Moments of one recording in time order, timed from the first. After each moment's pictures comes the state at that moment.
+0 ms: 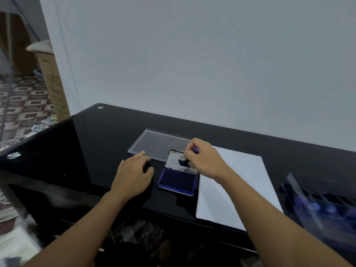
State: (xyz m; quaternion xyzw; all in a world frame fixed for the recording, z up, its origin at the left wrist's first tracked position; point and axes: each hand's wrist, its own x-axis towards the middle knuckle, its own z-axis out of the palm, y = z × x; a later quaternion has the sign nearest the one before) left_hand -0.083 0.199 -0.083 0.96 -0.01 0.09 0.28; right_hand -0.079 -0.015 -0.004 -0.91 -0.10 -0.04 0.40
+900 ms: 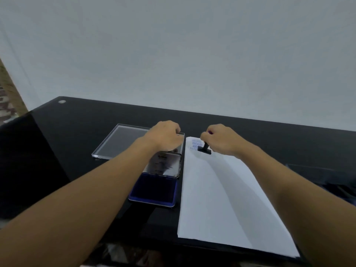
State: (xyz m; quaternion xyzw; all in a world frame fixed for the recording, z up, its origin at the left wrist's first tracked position) left_hand 0.029 0.075 -0.009 0.96 -0.15 -0.04 0.24; right_hand -0.005 -0.113 0.002 -0.96 0.01 0.02 0.28
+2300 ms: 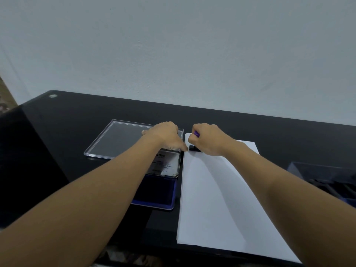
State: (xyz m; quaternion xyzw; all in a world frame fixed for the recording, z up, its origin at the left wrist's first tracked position) left_hand 0.067 0.060 -0.039 0.96 -0.12 -0.11 0.21; right_hand 0.024 -0.095 -0.026 -0.98 -0.05 0.03 0.19
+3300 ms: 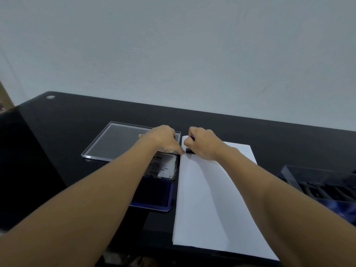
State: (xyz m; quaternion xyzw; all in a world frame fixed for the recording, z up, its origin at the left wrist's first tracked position) left_hand 0.067 0.062 -0.042 0.96 -0.13 -0.12 0.21; right_hand 0.025 -0.093 -0.034 -0.98 -0.04 0.02 0.22
